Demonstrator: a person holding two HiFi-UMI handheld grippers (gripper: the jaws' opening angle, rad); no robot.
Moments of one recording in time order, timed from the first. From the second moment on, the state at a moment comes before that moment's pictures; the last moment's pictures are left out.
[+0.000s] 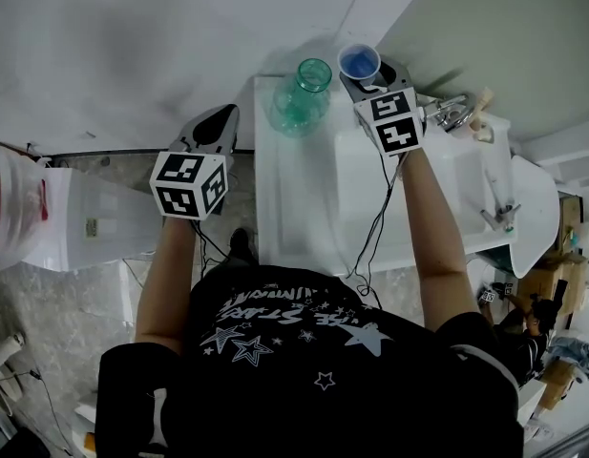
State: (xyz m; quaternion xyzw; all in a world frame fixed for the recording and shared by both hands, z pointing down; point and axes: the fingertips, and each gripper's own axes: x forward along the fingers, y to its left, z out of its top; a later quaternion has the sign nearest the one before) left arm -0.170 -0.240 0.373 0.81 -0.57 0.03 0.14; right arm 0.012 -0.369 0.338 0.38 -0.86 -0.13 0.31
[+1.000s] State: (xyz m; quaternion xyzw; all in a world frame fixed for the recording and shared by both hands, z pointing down) left arm -0.172 -0.242 0.383 0.80 -0.57 0.02 0.16; right arm -0.004 -0.376 0.342 0.35 -0.79 -0.27 0.42
